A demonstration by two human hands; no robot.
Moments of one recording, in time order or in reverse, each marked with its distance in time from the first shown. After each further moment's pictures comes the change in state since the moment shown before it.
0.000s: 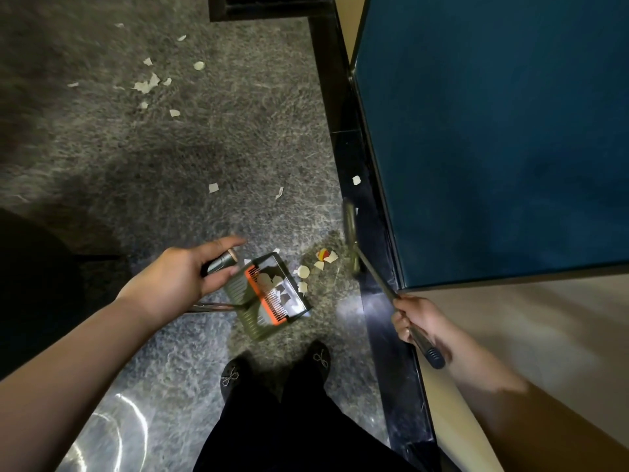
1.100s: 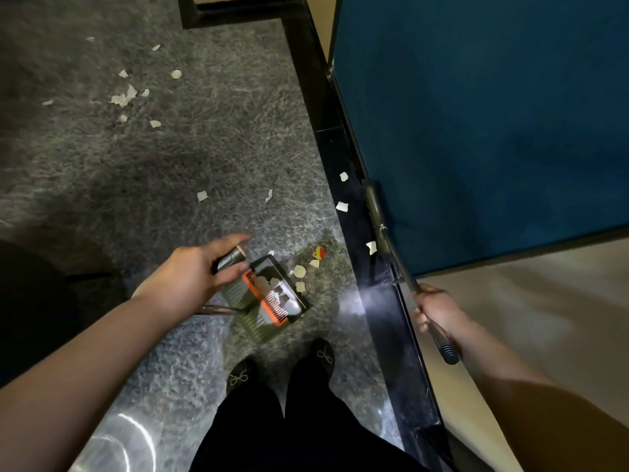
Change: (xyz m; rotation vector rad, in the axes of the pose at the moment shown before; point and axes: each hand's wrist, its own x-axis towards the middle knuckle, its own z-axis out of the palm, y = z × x) left_hand 0.014 0.010 -0.001 -0.030 -0.036 0.061; right_hand 0.010 0.020 -0.034 -0.156 0.297 -0.247
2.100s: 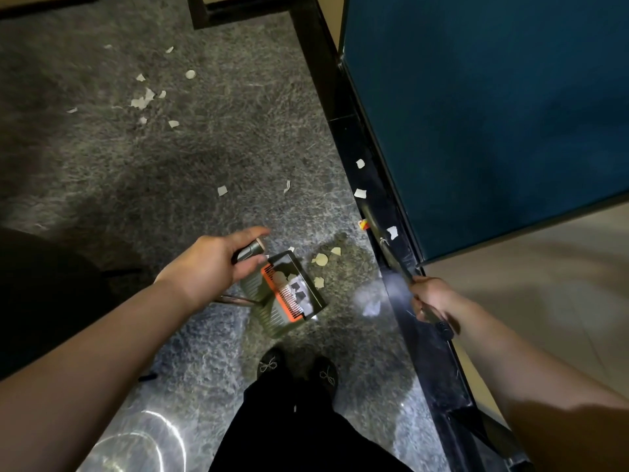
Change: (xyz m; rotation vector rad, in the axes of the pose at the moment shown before) left_hand -0.025 -0.035 -0.010 0.098 -0.071 0.059; right_hand -0.021 0.022 0.066 -0.074 -0.068 0.057
